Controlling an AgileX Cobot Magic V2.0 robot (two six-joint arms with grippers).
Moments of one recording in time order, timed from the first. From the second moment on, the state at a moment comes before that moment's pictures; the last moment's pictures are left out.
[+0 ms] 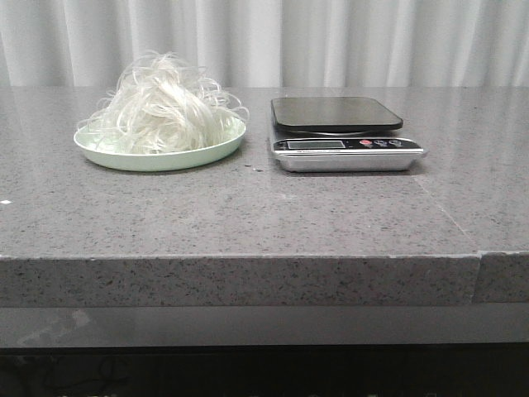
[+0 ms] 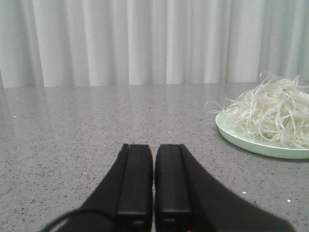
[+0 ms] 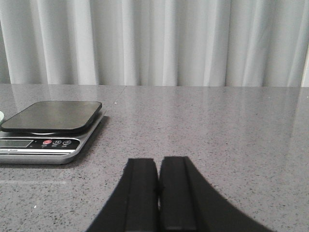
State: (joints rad) left arm -0.04 0.00 0.00 0.03 0.02 -0.01; right arm 0.03 -0.01 0.03 0.03 -0.03 0.04
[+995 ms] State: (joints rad) left arm -0.04 0.11 -0.46 0.03 0.17 -0.01; right arm 0.03 0.06 -0.41 0.01 0.28 0.04
